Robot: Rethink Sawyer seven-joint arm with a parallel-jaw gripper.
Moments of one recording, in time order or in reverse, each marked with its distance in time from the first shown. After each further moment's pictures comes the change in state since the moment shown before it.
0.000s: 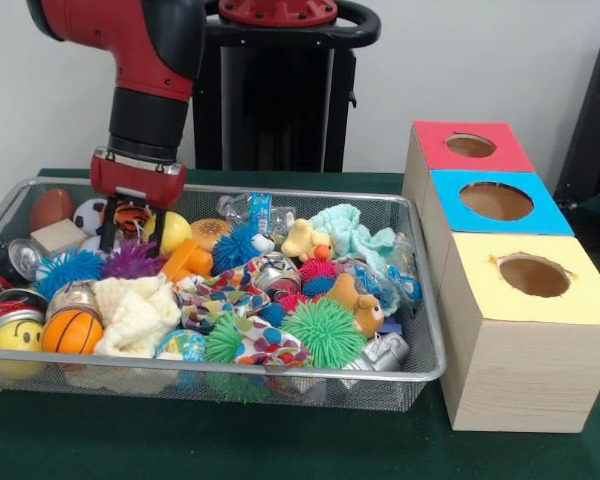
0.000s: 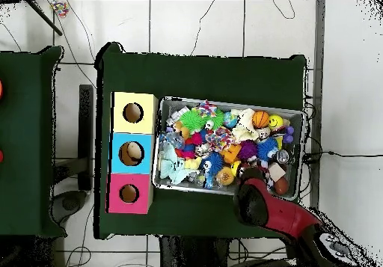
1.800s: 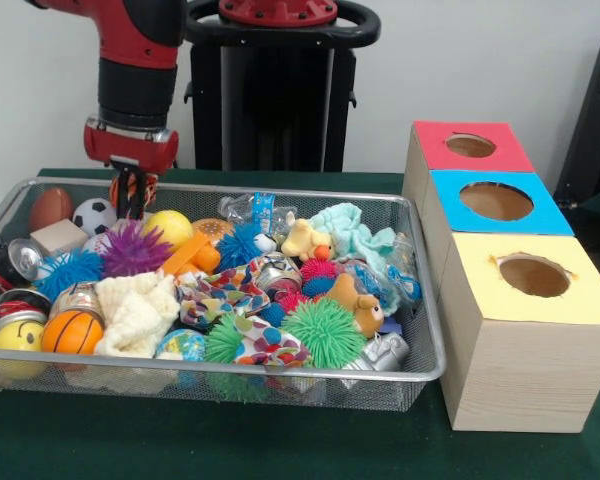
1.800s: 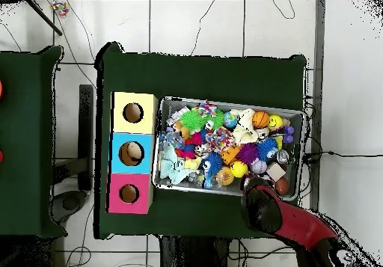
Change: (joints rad) arm -0.068 -0.126 0.048 0.065 -0.003 0.277 0.000
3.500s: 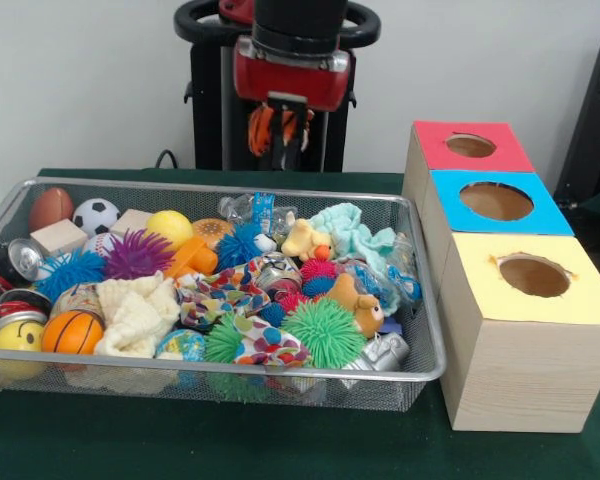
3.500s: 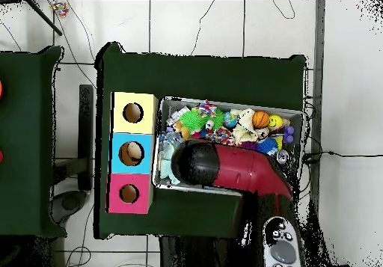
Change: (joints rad) arm 0.453 -0.175 -0.048 -0.235 0.224 0.587 0.072
